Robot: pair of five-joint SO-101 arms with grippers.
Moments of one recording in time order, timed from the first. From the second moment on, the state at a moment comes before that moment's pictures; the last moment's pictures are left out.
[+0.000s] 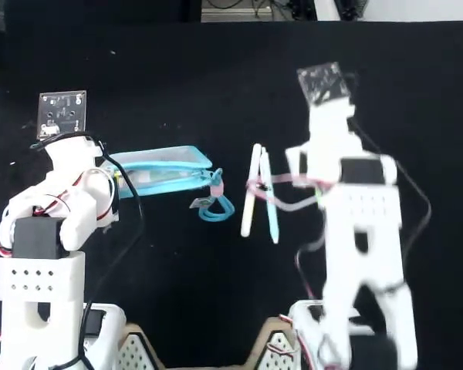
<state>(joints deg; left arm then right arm) -4.0 -53.9 35.2 75.1 2.4 1.3 -28.8 28.9 67.0 11.7</state>
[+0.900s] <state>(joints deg) -4.0 -53.9 35.3 75.2 2.4 8.0 42.6 -31.2 70.0 10.9</state>
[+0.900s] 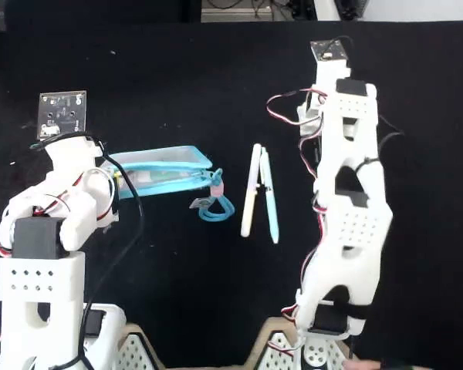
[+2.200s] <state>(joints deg) -4.0 -53.9 35.3 75.3 2.4 8.1 78.8 -92.8 99.3 11.6</state>
